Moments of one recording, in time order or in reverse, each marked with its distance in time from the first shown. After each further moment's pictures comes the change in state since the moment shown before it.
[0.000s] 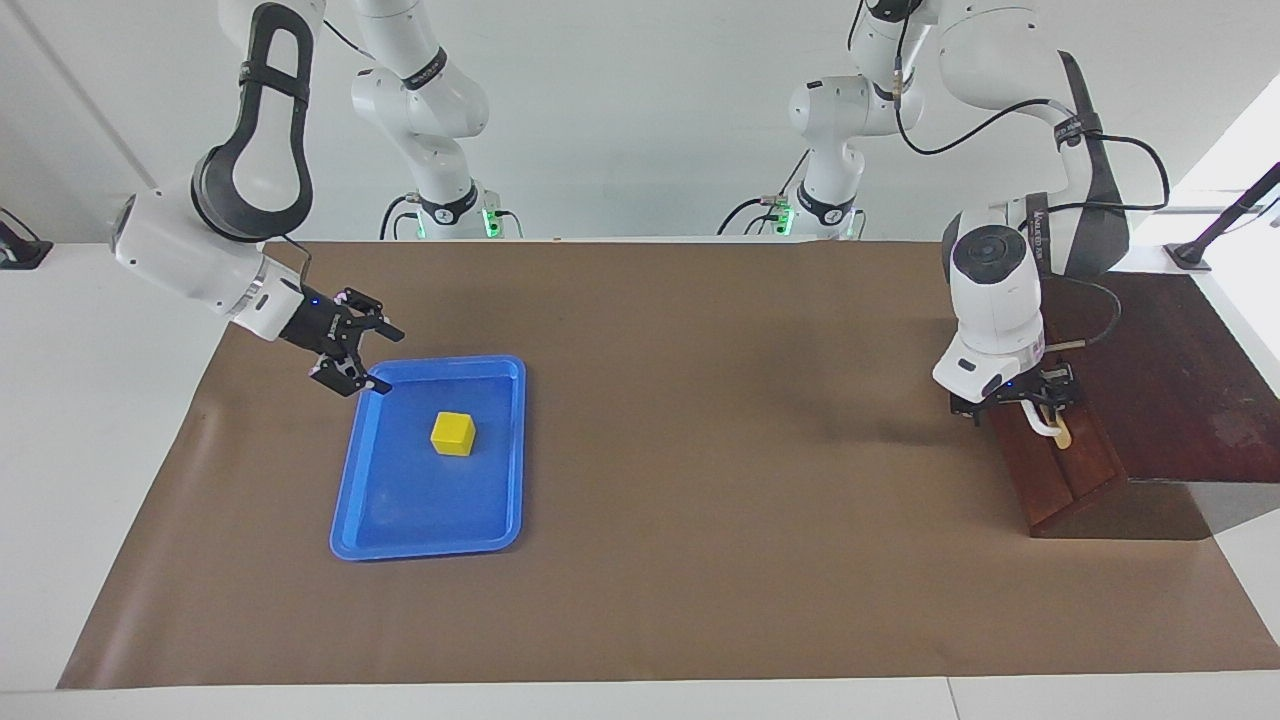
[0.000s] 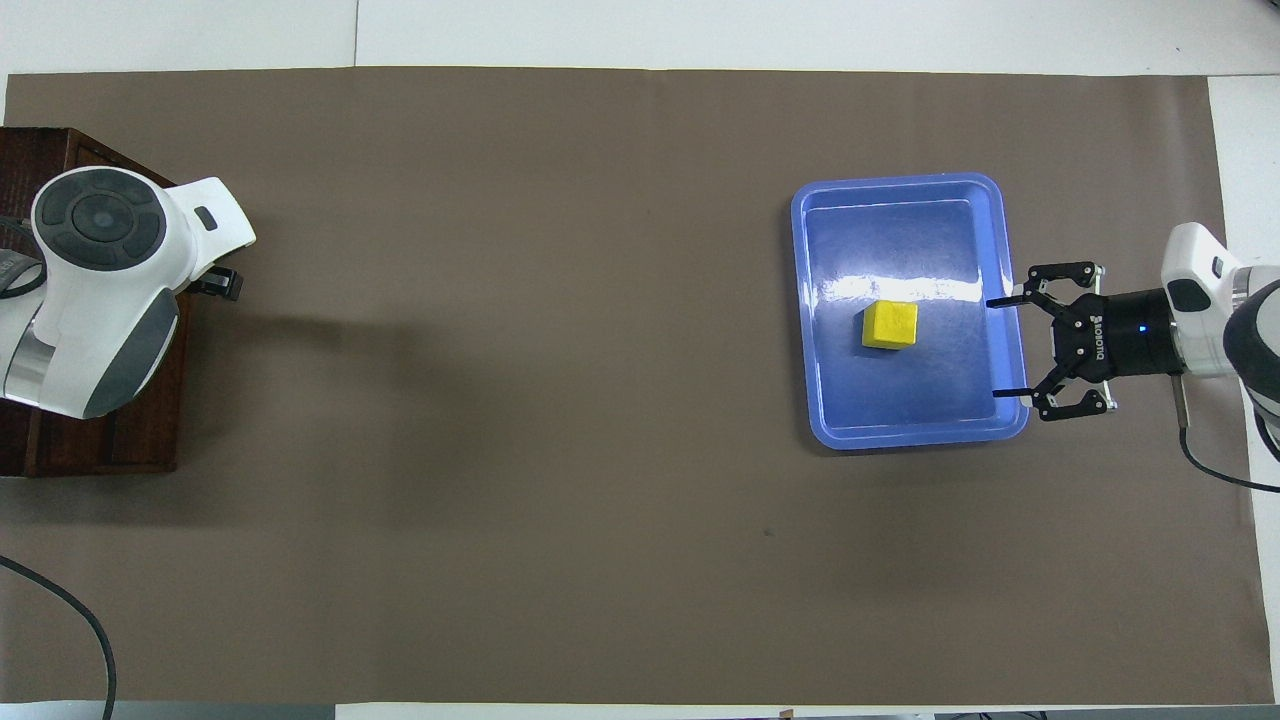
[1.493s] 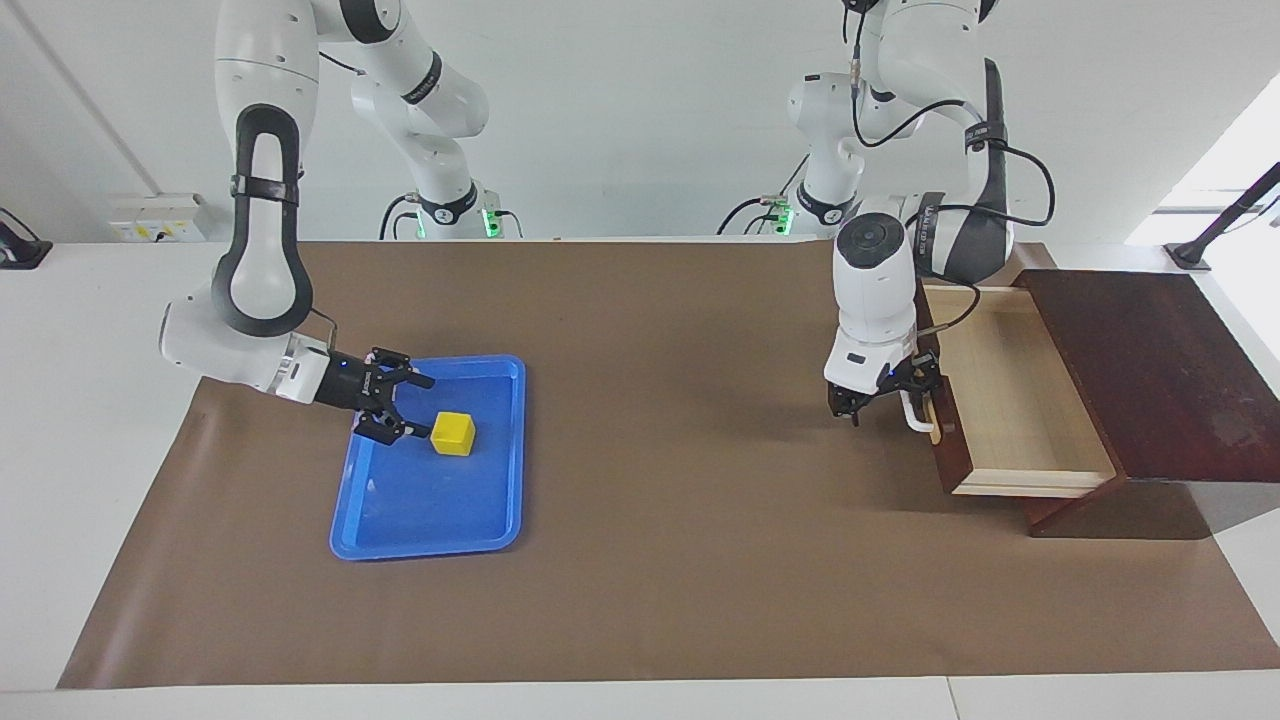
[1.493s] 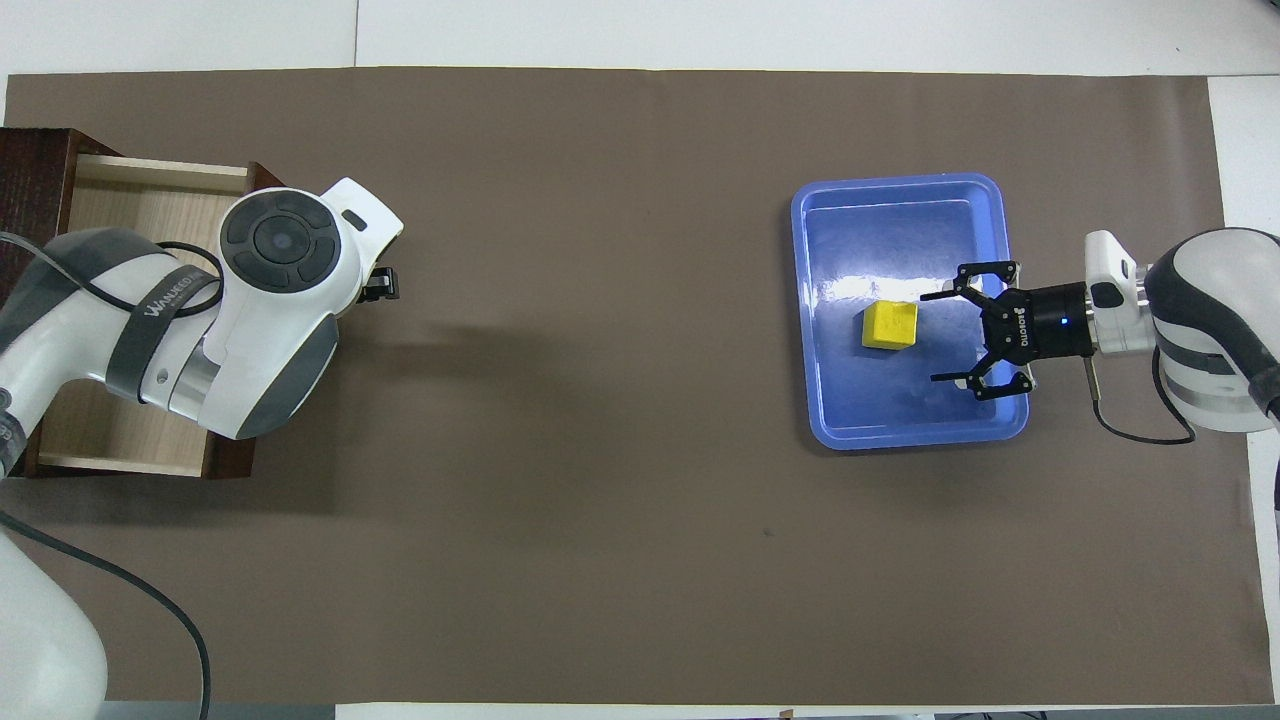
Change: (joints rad) left arm -0.239 -0.006 -0.005 0.042 -0.193 -0.108 -0.454; right arm -0.002 0.258 0.007 0.089 0.191 -0.024 -0.297
